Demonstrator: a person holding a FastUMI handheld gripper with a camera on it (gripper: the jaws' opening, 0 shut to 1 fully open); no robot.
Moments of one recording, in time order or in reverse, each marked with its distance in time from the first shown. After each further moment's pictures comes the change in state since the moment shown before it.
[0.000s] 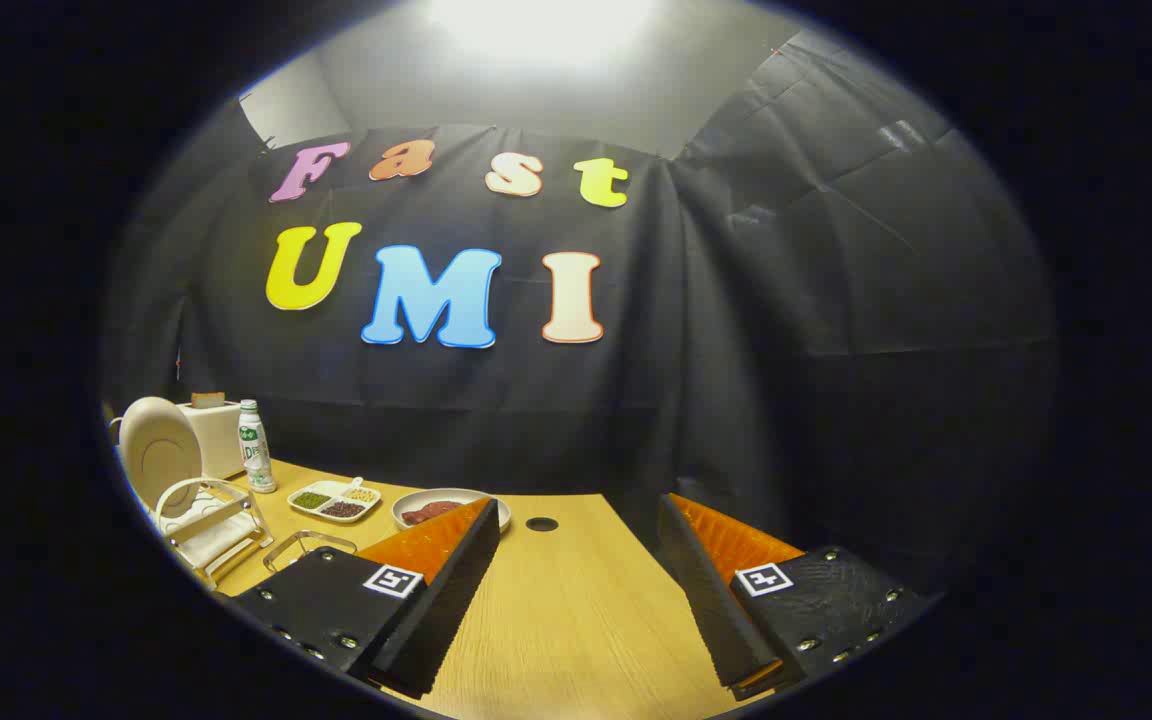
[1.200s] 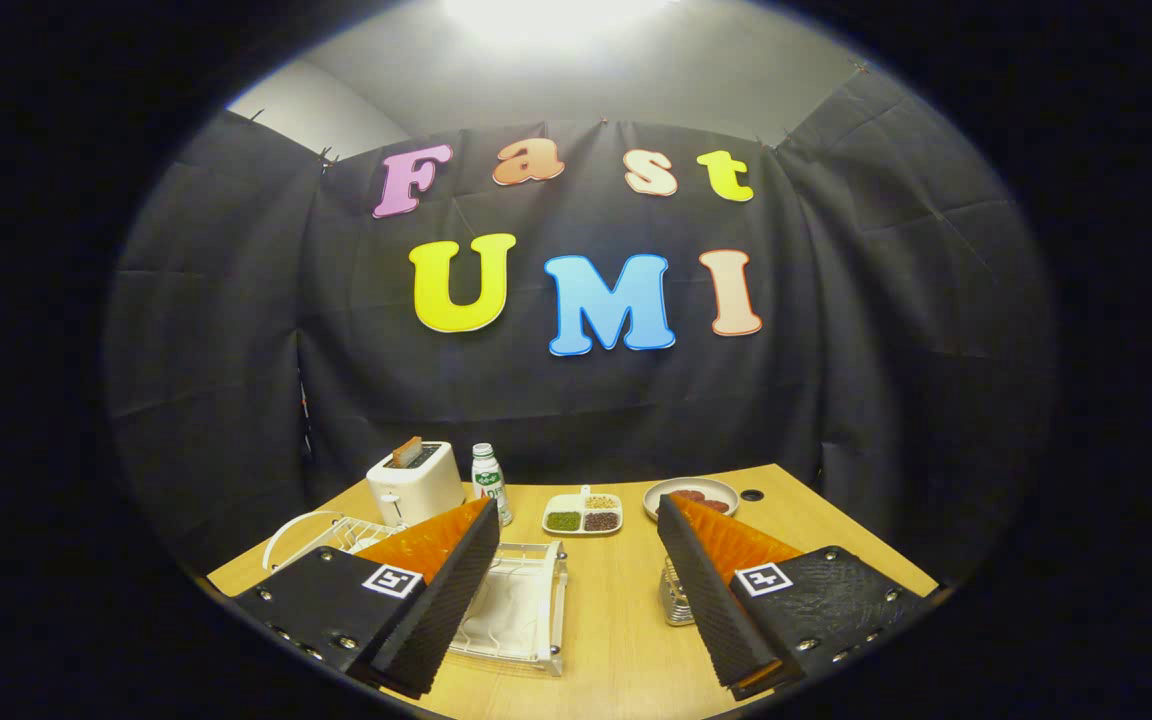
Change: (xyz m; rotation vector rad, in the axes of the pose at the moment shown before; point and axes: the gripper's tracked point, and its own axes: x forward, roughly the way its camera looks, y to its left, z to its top) arm -0.132 0.334 0.093 0.077 0.162 0.319
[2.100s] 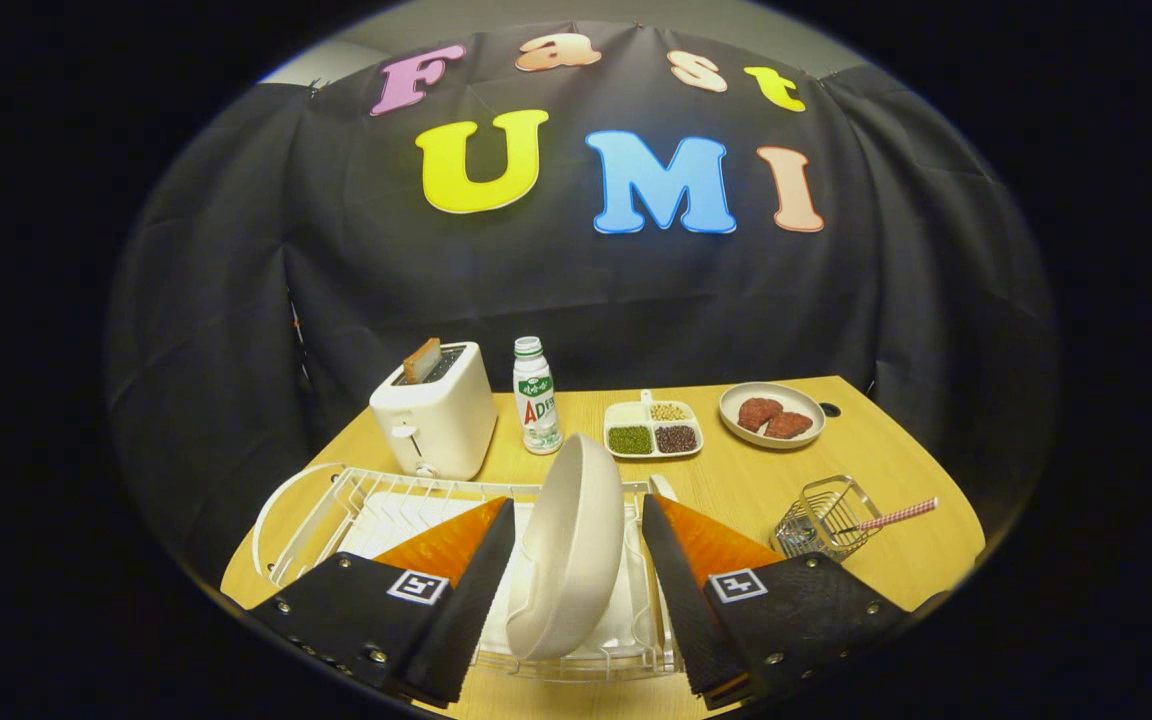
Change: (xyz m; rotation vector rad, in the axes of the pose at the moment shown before) arm 0.105 0.087 -0.096 0.015 0.349 -0.008
